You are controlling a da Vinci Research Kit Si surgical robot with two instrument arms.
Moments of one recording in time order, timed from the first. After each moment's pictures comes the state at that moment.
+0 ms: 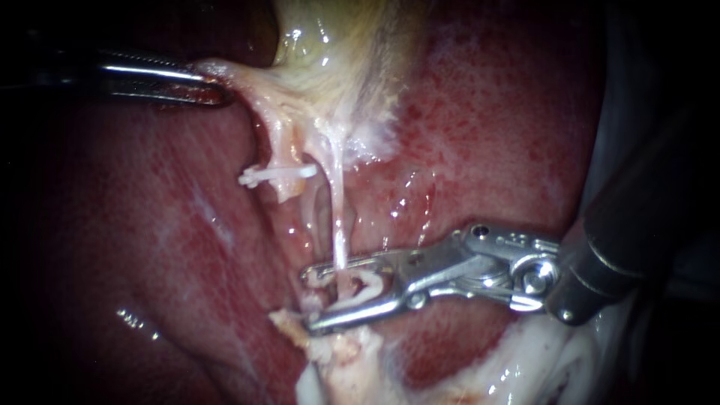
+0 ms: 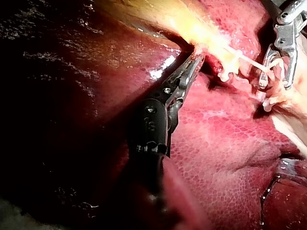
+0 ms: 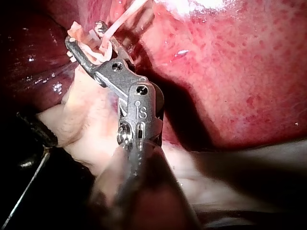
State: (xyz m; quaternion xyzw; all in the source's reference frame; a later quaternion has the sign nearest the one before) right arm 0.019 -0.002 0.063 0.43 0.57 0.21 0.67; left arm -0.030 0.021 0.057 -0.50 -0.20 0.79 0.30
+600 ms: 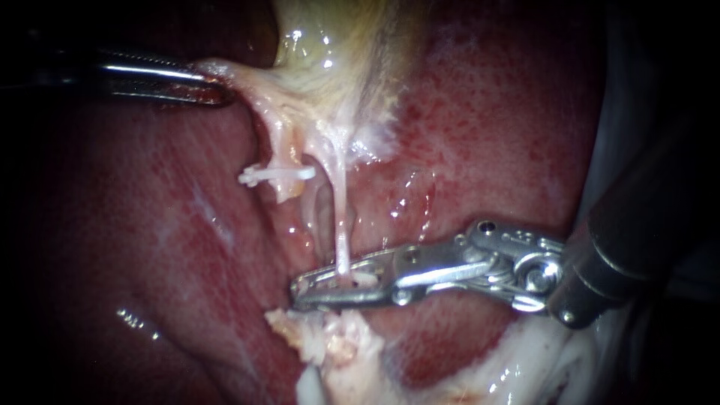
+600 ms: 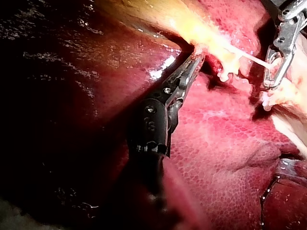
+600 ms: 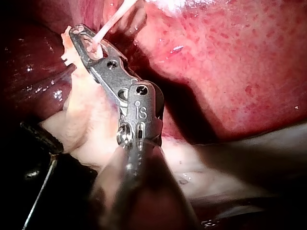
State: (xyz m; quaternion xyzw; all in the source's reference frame) right arm 0.019 -0.002 0.063 0.45 0.55 0.24 0.66; left arm -0.030 0.021 0.057 -0.50 -0.20 0.79 0.30
